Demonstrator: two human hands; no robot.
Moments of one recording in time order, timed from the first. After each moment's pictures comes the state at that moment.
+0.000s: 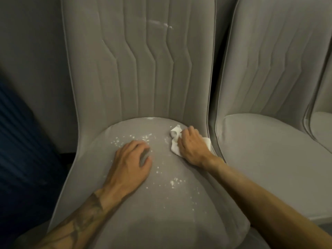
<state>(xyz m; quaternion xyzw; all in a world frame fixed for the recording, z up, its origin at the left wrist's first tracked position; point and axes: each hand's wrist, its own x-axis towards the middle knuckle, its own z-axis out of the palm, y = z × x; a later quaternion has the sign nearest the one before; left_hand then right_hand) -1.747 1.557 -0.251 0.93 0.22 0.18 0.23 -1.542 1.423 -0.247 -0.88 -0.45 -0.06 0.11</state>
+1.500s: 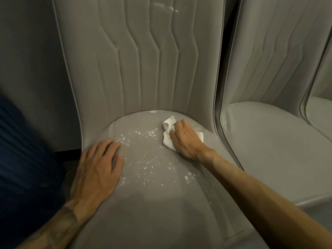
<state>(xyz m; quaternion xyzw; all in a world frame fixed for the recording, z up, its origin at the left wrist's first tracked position) -1.808 1.629 -0.264 0.94 0.26 0.14 0.15 -1.564 1.465 -0.251 -0.89 -0.43 -0.02 0.14</state>
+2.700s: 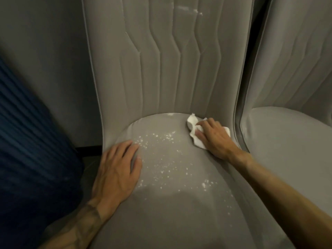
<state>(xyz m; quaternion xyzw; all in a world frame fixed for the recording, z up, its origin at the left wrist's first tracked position) -1.806 1.629 -0.266 0.95 0.26 0.15 0.13 -1.527 1.443 -0.244 -0.87 -0.46 -0.01 0.15</state>
